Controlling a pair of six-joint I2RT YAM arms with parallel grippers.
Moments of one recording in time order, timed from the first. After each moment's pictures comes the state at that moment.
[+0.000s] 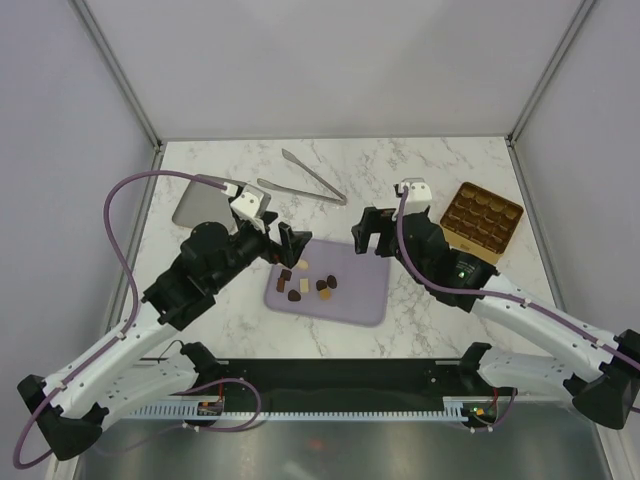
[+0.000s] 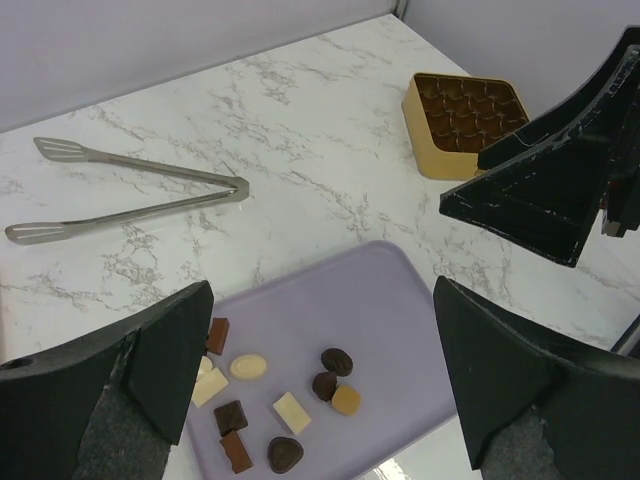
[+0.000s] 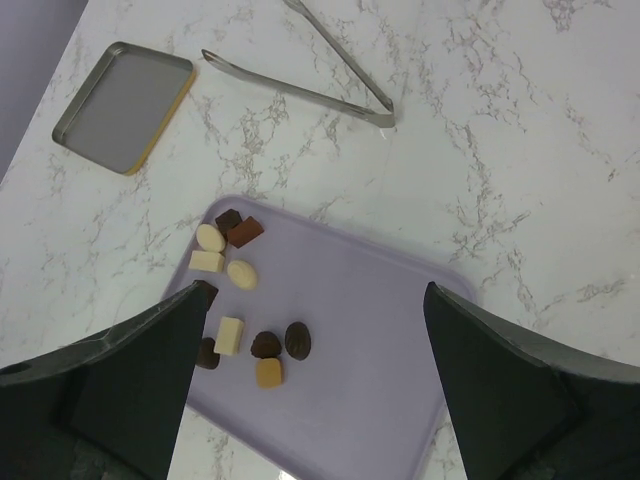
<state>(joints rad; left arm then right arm) -0.77 0.81 0.87 -0.17 -0.10 -0.15 0.86 1.05 0.93 -0.28 0.46 0.51</state>
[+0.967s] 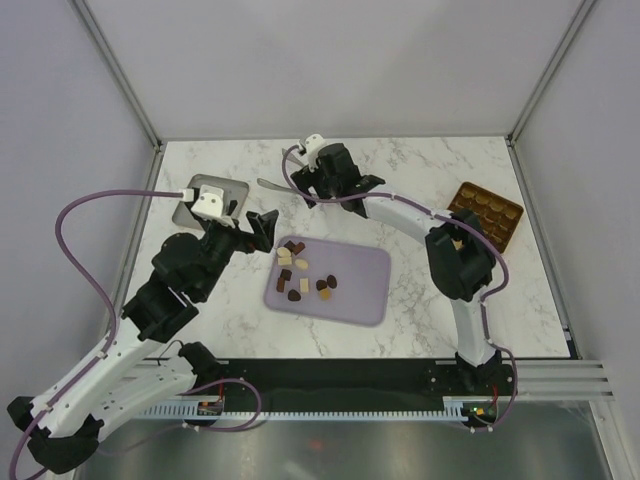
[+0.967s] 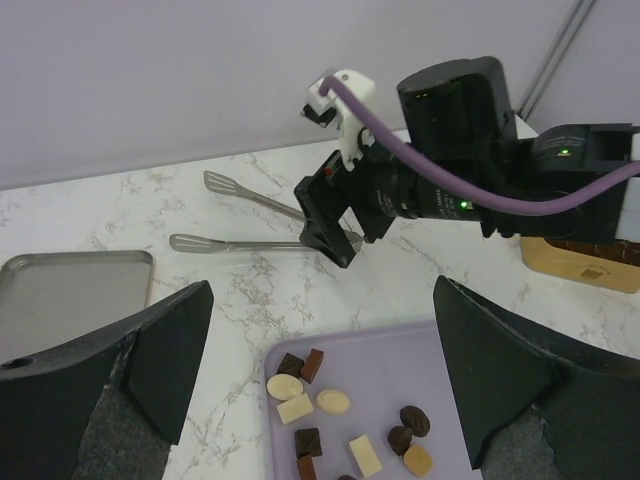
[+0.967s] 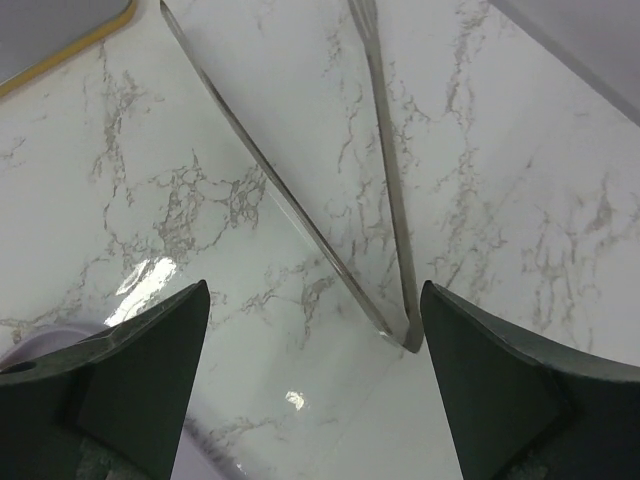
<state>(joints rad) -0.76 0.70 0.87 -0.16 -0.40 -0.10 0.66 2.04 1.64 -0.10 0.12 -0.10</state>
